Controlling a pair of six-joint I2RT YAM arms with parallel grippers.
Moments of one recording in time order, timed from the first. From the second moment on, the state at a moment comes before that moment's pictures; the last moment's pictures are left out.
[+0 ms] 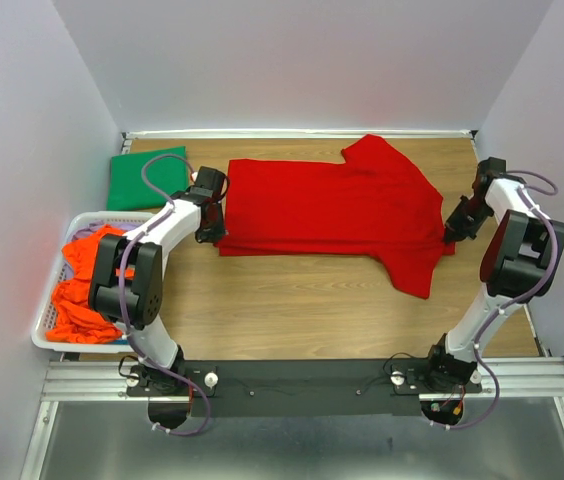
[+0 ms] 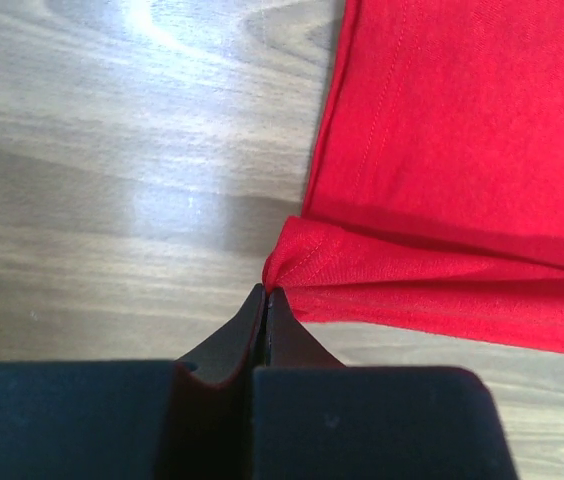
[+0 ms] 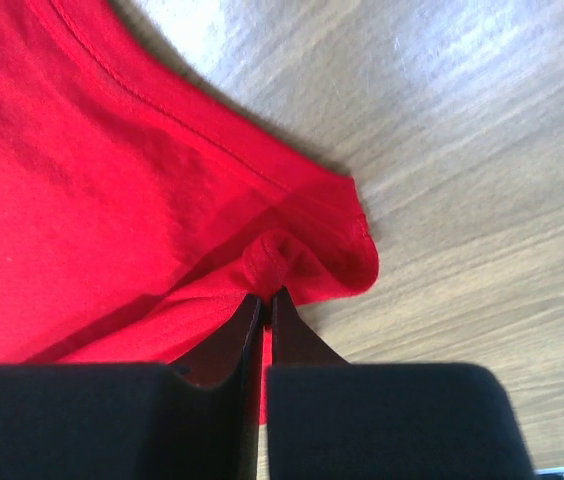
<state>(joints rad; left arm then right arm) -0.25 1.69 1.14 -0.58 -0.13 -0.39 -0.31 1.89 1.38 -0.87 -0.06 0.38</state>
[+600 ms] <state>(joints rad) -0.25 1.75 1.15 -0.51 -0.14 -0.39 -0.31 1.95 1.42 -0.85 -0.06 0.39</state>
